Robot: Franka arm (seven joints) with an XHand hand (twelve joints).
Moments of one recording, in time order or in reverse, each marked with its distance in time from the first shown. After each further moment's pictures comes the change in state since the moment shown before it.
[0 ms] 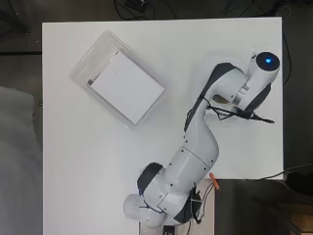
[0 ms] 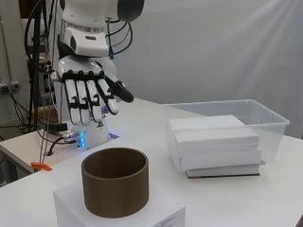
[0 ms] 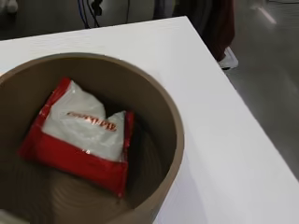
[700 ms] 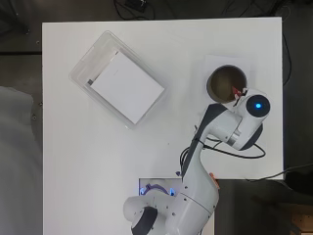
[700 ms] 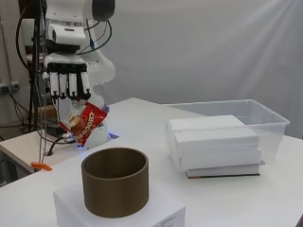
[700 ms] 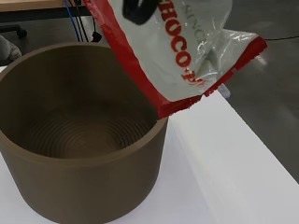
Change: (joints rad) arm 0.103 -0.435 -0.077 -0.481 -0.156 0.250 0.124
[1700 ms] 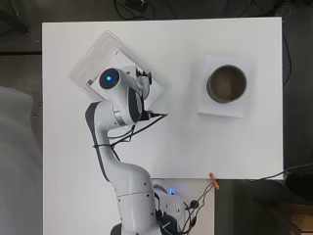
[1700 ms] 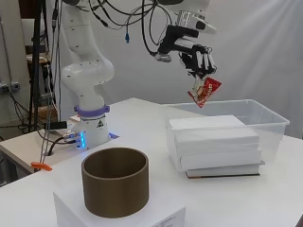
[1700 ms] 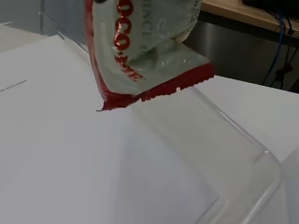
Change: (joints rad) arm 0.115 -0.039 0.727 -0.043 0.031 -0.162 0.322
